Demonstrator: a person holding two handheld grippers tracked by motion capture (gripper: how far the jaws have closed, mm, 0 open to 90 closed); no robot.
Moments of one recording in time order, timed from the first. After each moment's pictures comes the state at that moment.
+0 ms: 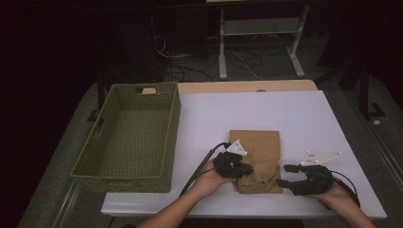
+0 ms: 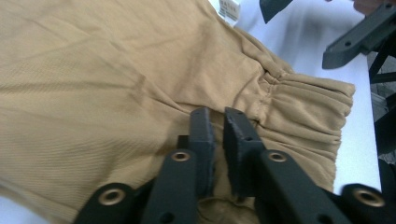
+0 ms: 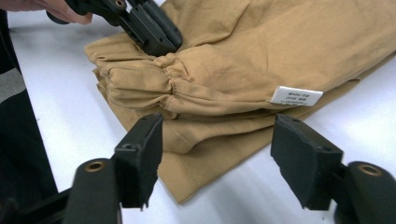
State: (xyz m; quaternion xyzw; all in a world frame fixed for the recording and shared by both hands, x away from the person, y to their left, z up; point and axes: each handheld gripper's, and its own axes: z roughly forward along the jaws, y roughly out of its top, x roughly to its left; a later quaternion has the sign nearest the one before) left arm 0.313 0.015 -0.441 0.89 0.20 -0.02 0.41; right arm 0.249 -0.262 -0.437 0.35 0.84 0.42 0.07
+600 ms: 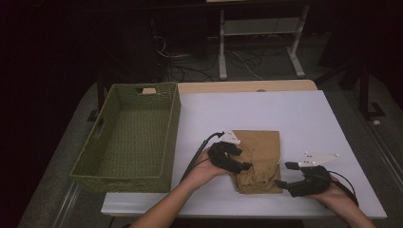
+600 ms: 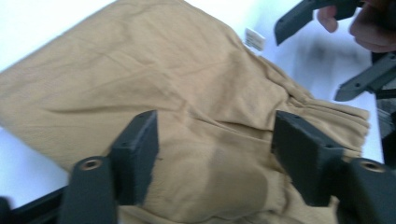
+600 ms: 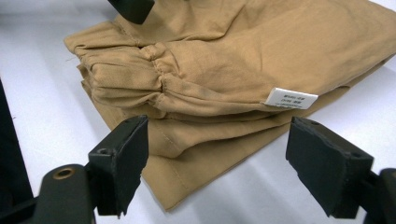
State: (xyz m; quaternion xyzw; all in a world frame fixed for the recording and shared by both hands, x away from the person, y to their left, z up) left arm 0.334 0.028 -0.424 0.88 0.21 -0.01 0.43; right arm 0.249 -0.258 -0.440 0.34 0.84 0.41 0.10
